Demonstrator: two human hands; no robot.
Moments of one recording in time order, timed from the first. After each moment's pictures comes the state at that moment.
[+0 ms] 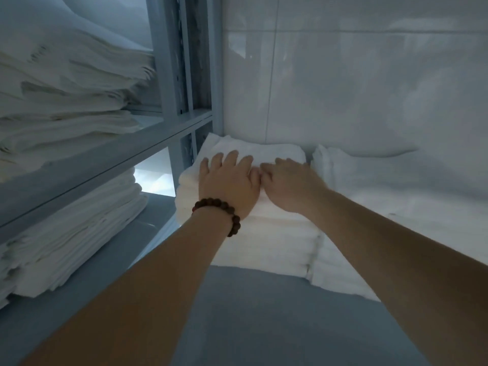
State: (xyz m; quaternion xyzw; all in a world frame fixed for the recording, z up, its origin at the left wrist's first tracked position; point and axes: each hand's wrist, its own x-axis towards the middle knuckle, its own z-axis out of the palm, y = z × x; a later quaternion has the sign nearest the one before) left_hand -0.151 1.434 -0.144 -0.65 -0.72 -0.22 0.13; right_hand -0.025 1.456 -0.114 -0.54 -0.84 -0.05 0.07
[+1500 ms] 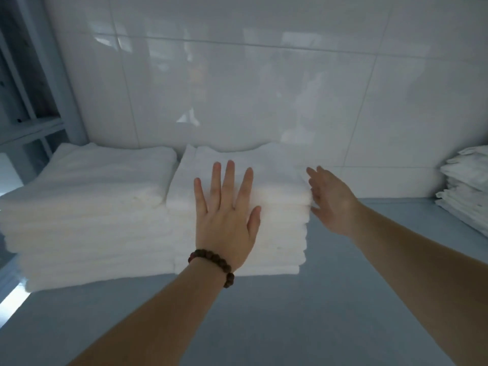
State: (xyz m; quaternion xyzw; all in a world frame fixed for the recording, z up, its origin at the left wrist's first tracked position) left_hand 0.086 1.401 -0.179 -0.75 -0.55 -0.29 0.21; right_hand 0.305 1.442 -0.143 -0.53 -0.44 0.50 0.53
